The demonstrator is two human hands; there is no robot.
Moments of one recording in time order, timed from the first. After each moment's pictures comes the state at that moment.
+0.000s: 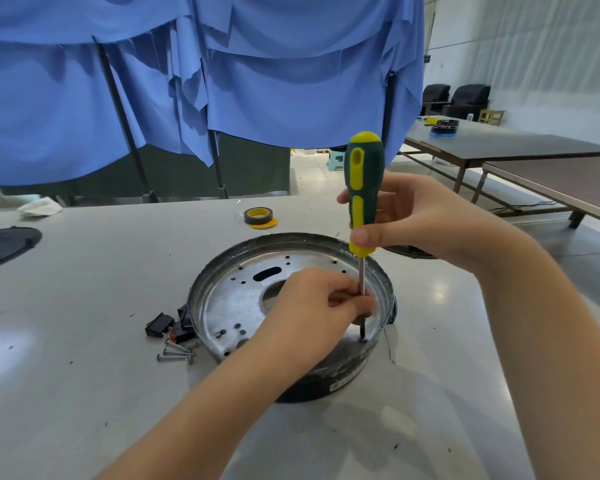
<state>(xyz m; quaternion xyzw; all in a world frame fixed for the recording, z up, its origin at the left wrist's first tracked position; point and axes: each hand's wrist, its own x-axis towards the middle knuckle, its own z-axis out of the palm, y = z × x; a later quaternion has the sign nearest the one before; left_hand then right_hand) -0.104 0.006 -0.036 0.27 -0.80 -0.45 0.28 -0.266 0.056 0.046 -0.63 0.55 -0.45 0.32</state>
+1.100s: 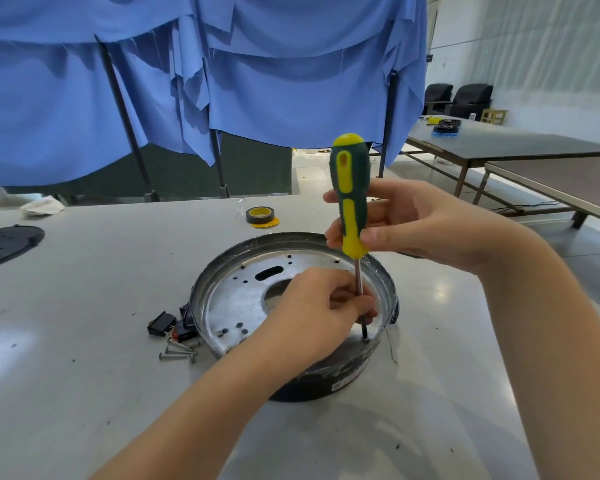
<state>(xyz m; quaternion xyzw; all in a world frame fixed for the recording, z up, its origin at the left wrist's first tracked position) -0.104 0.007 -0.034 0.27 -0.80 -0.47 0.26 -0.264 0.058 0.045 -0.65 0.50 -0.40 0.41</state>
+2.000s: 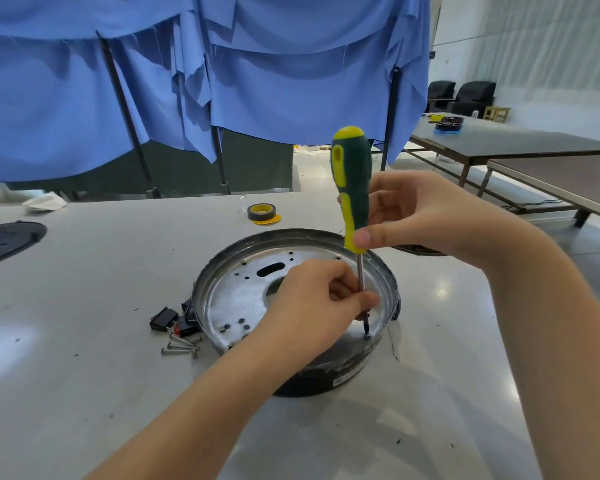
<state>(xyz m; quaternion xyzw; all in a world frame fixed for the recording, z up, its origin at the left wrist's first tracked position) -0.105 0.005 -0.037 0.30 -0.80 -0.43 0.30 -0.263 0.056 0.047 -0.63 0.56 -0.43 0.32</state>
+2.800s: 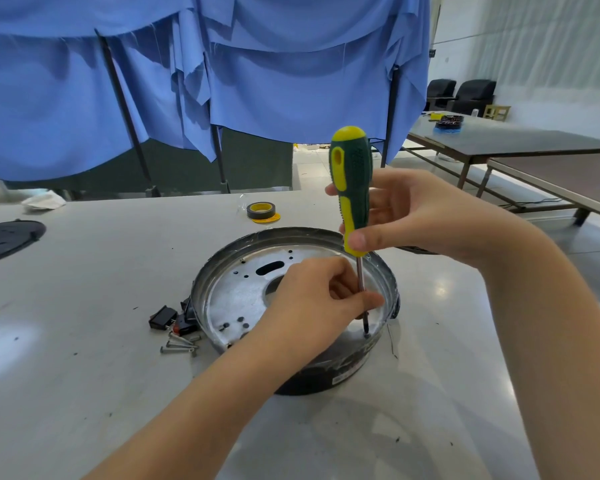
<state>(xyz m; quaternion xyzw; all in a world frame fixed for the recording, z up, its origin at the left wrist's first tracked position) -0.104 0.006 -0.034 0.31 -0.81 -0.39 0.30 -0.259 0.057 0.047 -0.64 0.54 -0.42 0.35</state>
